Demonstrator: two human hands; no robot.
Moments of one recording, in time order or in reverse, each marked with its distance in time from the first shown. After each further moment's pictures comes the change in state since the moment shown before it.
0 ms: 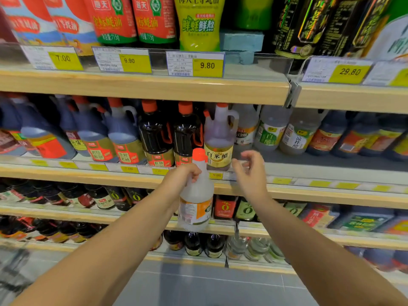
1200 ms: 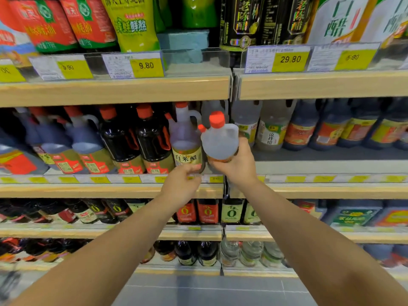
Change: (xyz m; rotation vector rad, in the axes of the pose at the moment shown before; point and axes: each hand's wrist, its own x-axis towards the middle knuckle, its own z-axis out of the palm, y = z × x) left_hand 0.025 -0.018 0.081 0.565 0.031 0.412; right_hand 0.045 0.028 -0.043 0.048 -0.043 -0.044
